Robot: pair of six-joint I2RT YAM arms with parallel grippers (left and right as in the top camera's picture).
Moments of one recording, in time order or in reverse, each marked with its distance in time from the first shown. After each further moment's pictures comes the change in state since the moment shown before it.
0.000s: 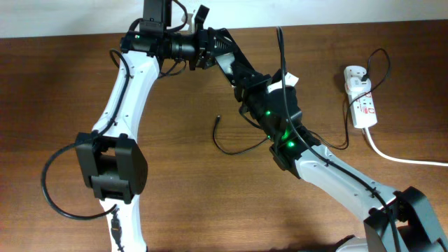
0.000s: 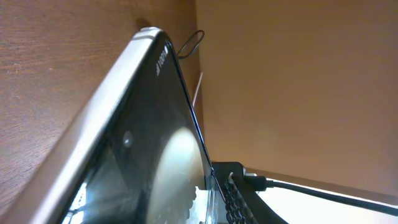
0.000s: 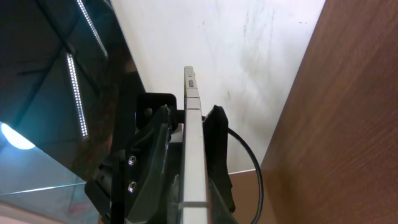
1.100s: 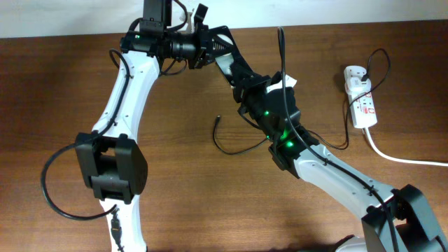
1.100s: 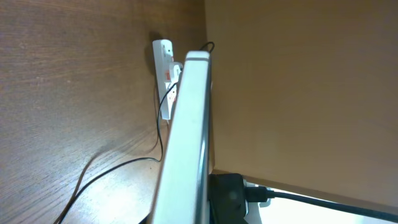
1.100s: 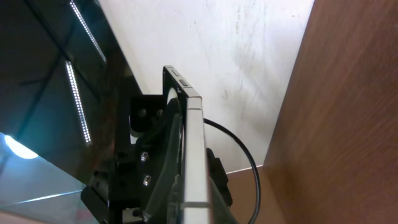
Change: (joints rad) left arm -0.001 0.000 0.000 0.013 -0.066 0.003; right arm 0.002 0.011 0.000 0.000 -0.002 0.053
